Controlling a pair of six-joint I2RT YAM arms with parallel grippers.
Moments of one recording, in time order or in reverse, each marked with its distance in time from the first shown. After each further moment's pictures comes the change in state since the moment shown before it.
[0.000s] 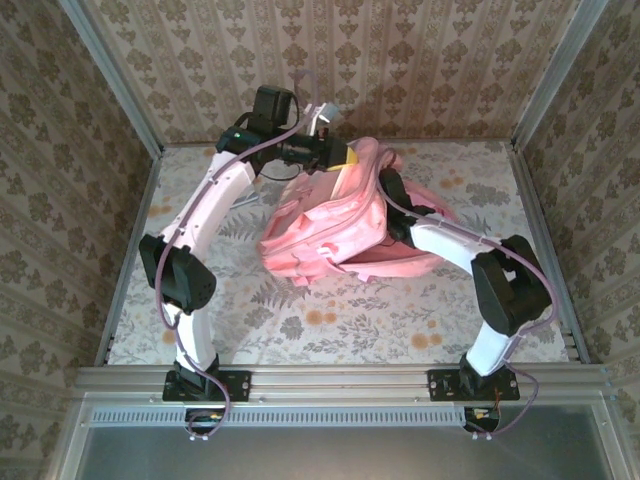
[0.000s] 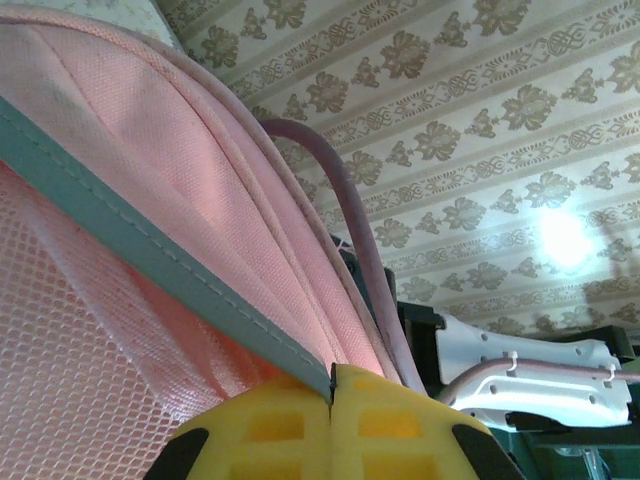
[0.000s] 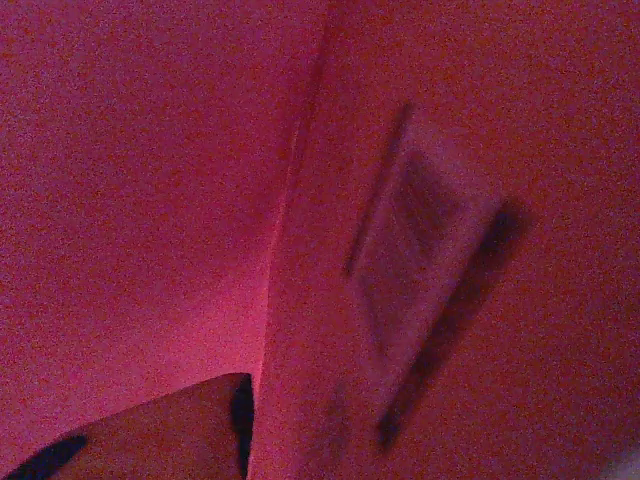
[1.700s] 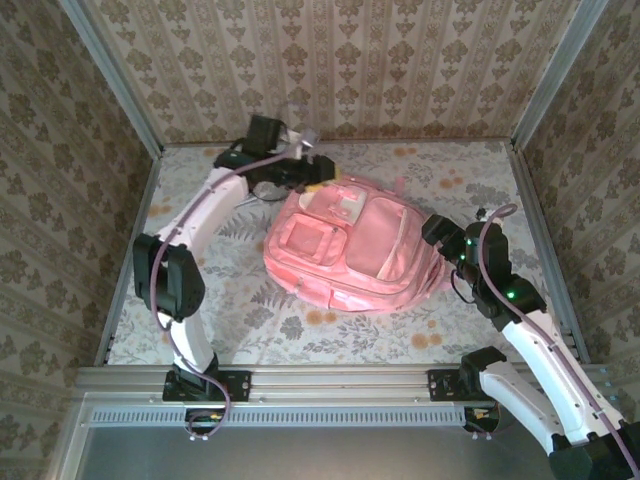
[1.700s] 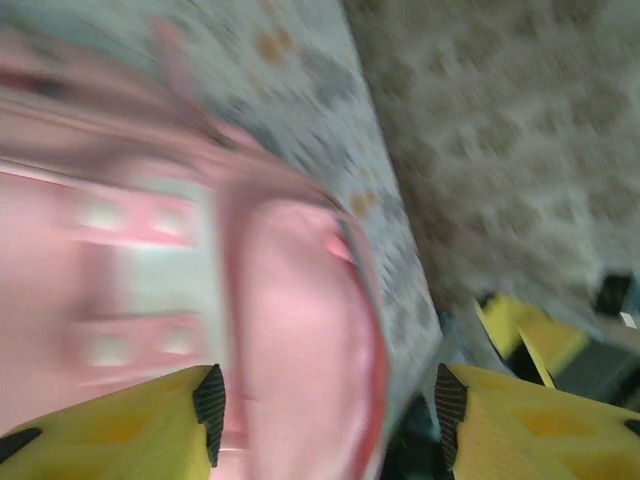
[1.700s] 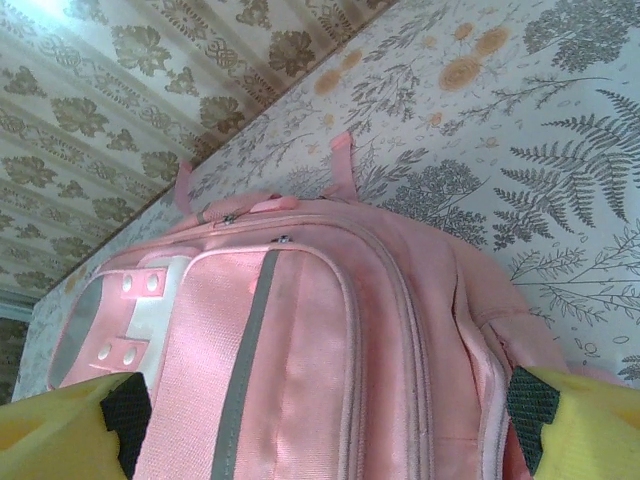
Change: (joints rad) left arm 0.106 -0.081 -0.338 0.108 -0.289 0.045; right arm -0.204 -0.977 -0.426 -0.473 0.628 -0.187
